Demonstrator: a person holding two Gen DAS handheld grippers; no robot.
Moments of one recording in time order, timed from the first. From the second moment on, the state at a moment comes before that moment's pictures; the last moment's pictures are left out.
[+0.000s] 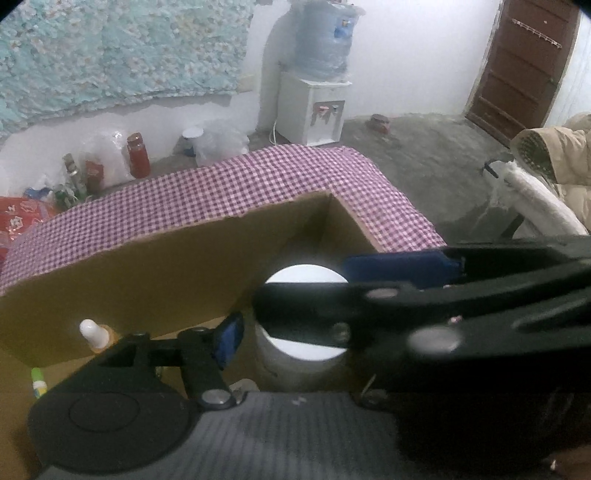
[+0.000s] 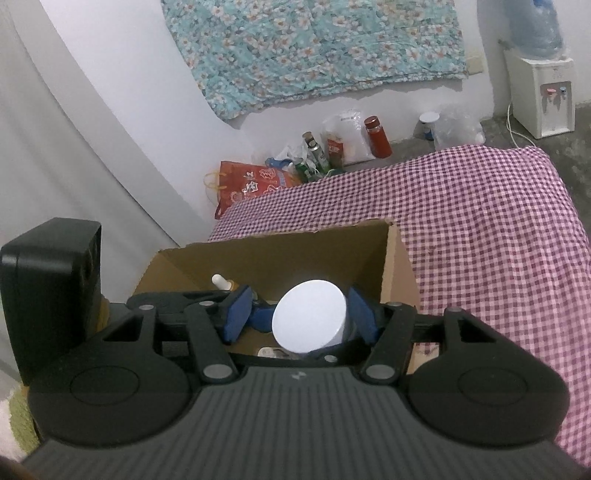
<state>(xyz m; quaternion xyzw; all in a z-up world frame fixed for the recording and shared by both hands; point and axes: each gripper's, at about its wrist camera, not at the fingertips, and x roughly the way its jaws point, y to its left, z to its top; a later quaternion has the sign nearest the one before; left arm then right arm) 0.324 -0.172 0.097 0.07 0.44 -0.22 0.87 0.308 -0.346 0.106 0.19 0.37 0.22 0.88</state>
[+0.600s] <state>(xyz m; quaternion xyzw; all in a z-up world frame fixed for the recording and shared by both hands) 0.219 -0.111 0.198 0.03 0.35 -0.24 0.91 0.192 -0.381 0.189 0.25 0.24 0.23 0.91</state>
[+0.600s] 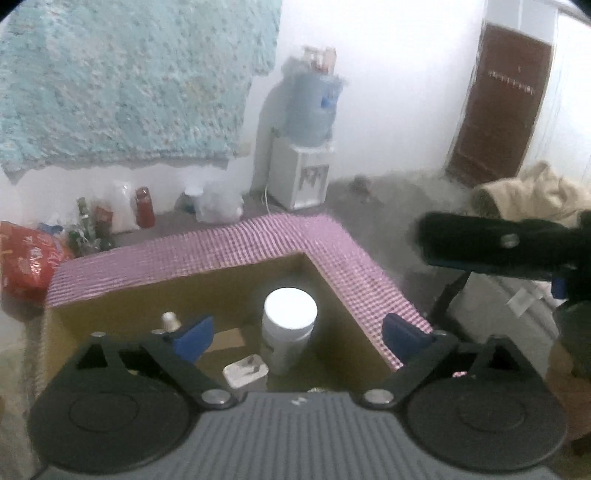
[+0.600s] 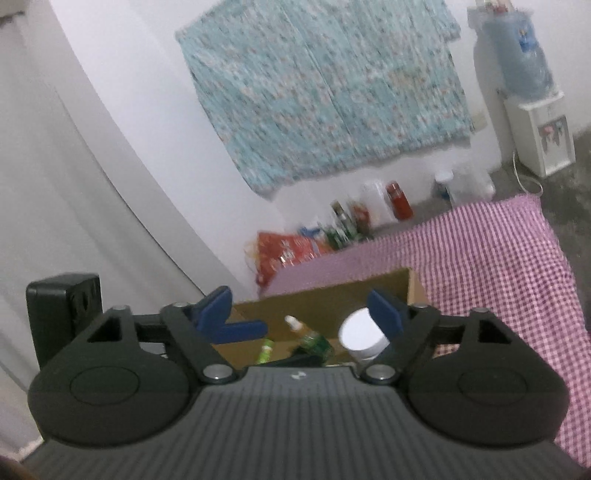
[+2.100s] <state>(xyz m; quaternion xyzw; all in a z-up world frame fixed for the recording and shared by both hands) 0.134 -0.034 0.138 0.01 0.40 -0.03 0.92 0.105 -0.241 0.123 0.05 0.36 0.05 0.93</state>
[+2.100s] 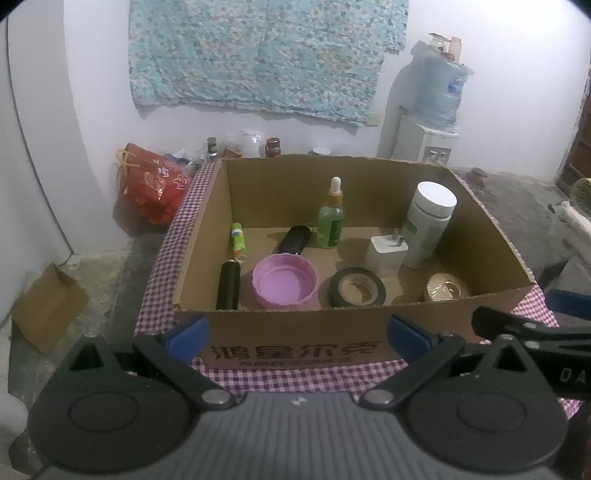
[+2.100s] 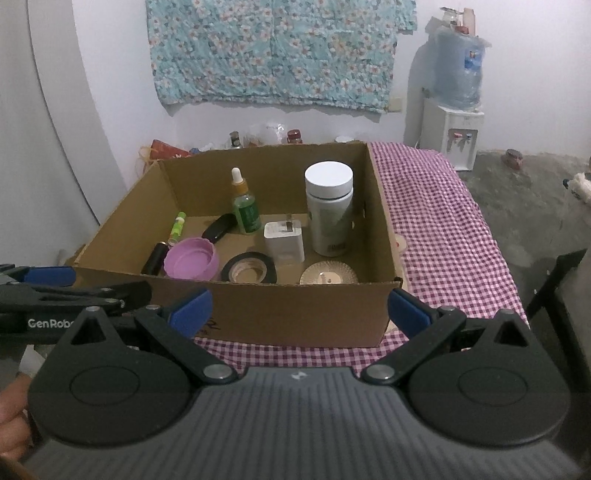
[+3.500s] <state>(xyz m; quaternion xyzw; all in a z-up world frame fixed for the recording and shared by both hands) 0.138 -0.035 0.141 0.02 0.39 -0.03 0.92 0.117 -0.247 0.115 0.06 0.36 0.04 0.93</state>
